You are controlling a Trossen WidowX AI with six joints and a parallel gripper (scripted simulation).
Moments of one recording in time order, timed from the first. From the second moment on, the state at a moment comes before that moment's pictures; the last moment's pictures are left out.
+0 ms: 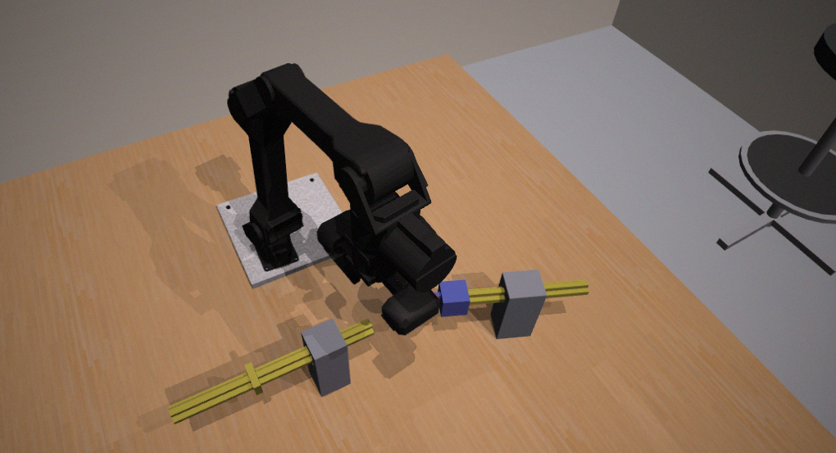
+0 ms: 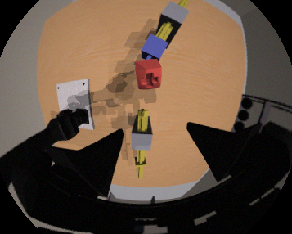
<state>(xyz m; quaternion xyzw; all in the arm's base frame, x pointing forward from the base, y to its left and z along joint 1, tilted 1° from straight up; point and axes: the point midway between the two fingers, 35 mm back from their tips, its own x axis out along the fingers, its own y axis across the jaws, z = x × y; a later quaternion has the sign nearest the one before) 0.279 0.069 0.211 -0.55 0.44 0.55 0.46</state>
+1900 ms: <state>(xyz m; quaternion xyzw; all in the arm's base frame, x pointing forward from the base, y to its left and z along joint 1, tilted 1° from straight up) 0.265 0.140 0.132 -0.55 0.43 0.55 0.45</state>
